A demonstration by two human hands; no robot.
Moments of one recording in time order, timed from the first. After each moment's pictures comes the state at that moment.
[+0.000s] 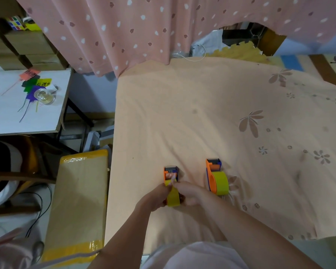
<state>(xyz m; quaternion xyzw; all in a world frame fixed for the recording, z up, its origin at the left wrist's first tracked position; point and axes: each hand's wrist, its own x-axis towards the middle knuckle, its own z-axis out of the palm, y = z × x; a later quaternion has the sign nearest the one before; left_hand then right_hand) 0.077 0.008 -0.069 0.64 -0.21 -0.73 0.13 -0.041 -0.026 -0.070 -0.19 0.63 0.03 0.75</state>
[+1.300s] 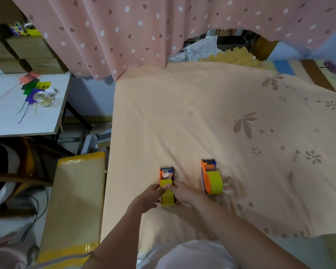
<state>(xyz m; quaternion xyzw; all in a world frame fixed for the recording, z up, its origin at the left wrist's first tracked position) 0.093 0.021 -0.078 0.65 -0.25 -0.71 0.11 -0.056 -0.012 -0.074 -0.46 0.61 0.04 0.64</state>
